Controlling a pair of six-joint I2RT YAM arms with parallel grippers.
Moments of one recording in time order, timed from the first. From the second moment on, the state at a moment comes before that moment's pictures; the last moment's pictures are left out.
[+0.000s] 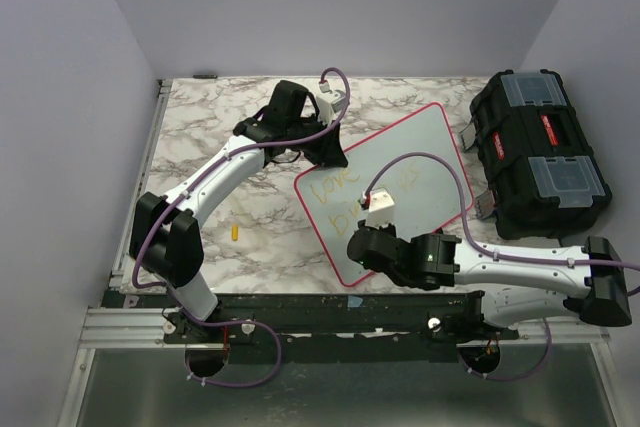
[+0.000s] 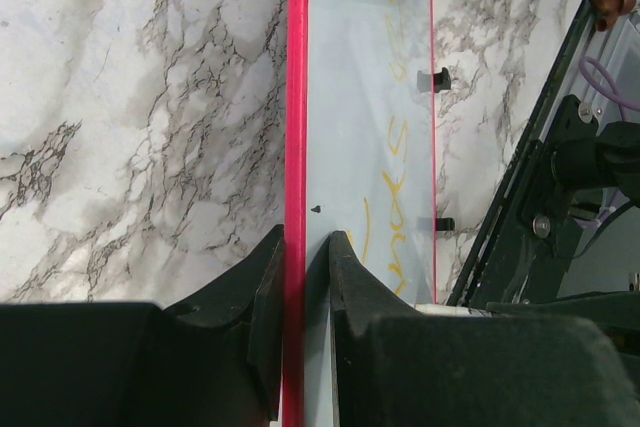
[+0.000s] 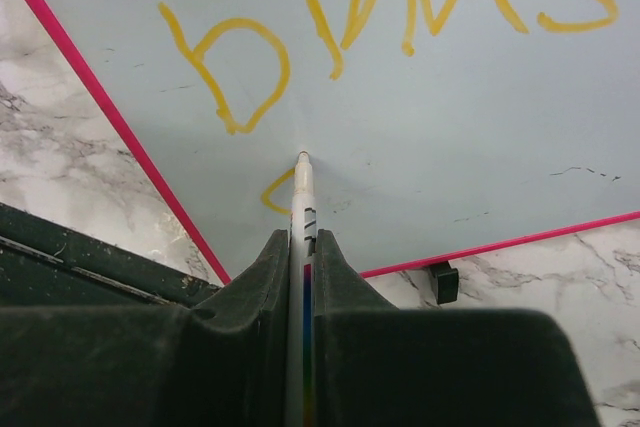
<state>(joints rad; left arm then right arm) -0.53 1.65 1.44 -0.46 0.64 -0.06 1.32 1.19 0.88 -0.63 0.68 0.80</state>
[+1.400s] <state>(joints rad) -0.53 1.65 1.44 -0.46 0.64 -0.07 1.32 1.01 0.80 -0.67 0.76 0.86</state>
